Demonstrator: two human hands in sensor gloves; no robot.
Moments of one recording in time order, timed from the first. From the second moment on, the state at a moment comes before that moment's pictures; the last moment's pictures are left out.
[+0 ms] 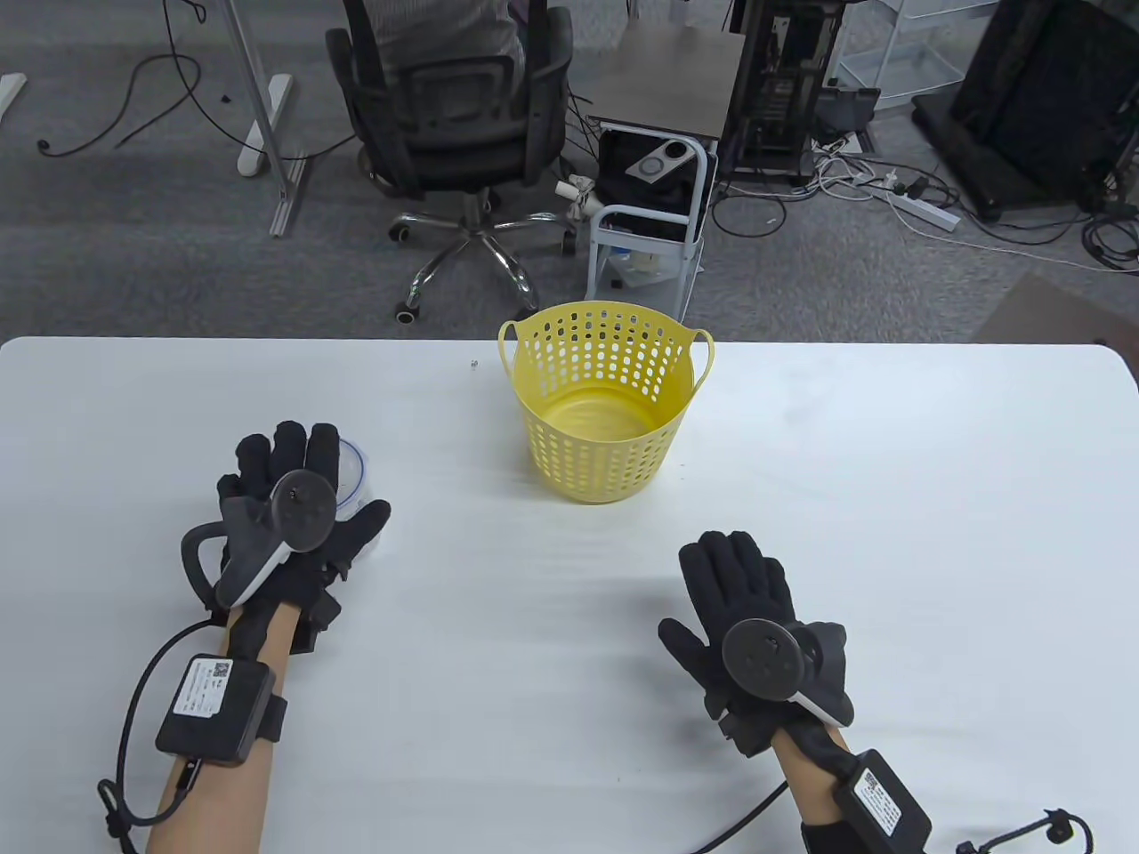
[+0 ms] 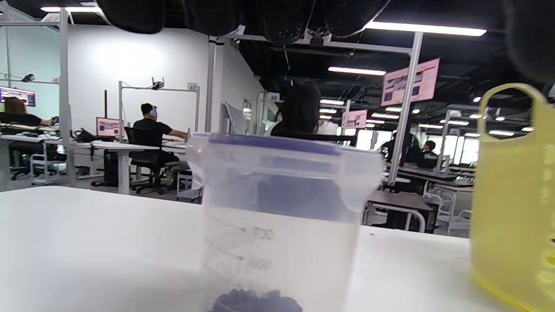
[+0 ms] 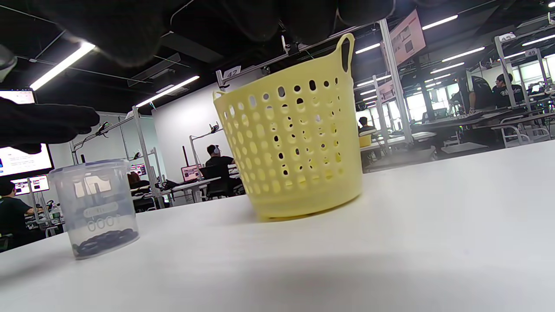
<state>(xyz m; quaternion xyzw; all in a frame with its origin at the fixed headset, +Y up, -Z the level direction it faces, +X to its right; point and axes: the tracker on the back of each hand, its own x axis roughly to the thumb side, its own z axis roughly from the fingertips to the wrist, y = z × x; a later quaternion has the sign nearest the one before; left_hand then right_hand) -0.301 -0.665 -0.363 0.05 0.08 0.03 0.99 0.161 -0.725 -0.271 0.15 -0.12 0.96 0.18</state>
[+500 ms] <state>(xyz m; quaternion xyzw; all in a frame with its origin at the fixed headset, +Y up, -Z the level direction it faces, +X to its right) -0.306 -0.701 -0.416 -0.10 0.14 0.01 0.98 0.161 -0.726 -0.273 0.15 -0.09 0.97 0.18</state>
